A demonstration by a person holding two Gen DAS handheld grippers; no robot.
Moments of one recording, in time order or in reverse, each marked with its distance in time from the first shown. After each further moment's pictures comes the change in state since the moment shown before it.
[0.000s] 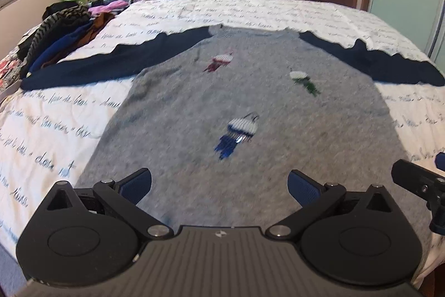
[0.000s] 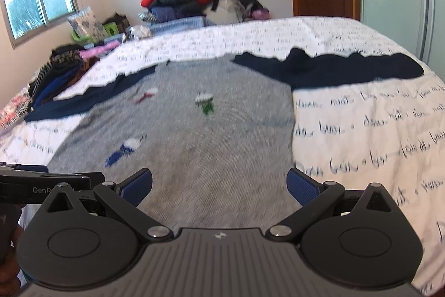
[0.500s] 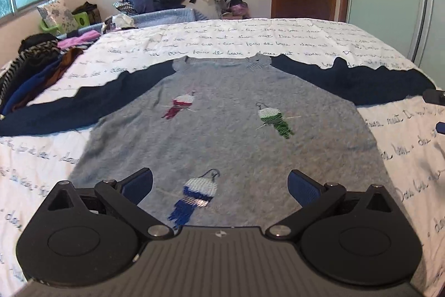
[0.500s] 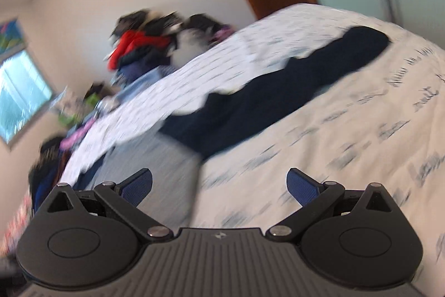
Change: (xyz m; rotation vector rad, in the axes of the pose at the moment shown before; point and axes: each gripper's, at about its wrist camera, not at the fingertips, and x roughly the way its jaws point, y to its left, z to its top) left arm 0.038 -0.040 0.042 0.065 -0.079 -0.059; right arm 0.061 -0.203 0.068 0.415 -0.091 0.054
